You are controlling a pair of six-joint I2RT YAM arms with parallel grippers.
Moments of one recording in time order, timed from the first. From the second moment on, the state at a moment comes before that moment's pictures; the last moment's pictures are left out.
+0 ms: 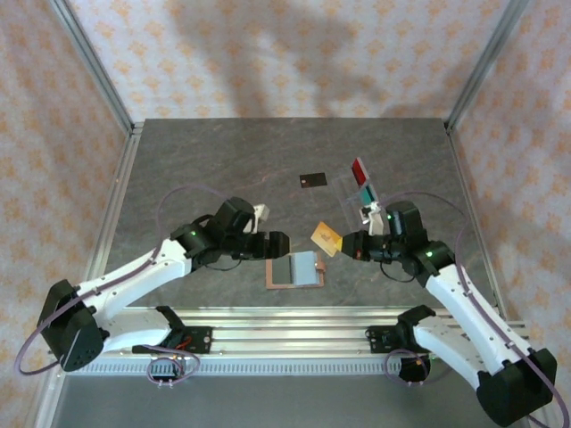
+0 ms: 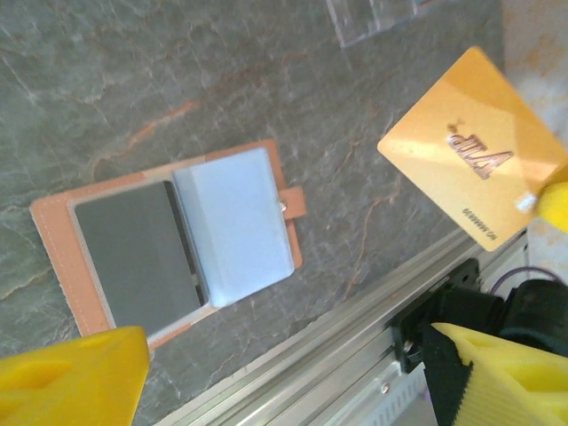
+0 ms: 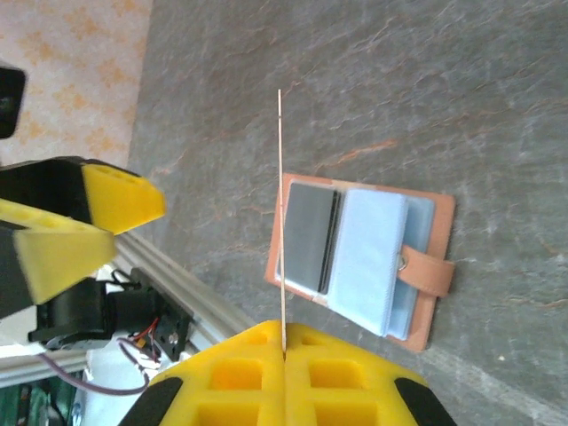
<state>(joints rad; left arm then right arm) -0.72 1.18 0.85 -0.52 0.30 -0.80 0.39 0.82 0.65 -0.60 -0.62 0.57</state>
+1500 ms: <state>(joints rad) -0.70 1.24 0.72 0.48 0.37 -1.40 0.61 0.71 0.45 0.27 -0.37 1.38</state>
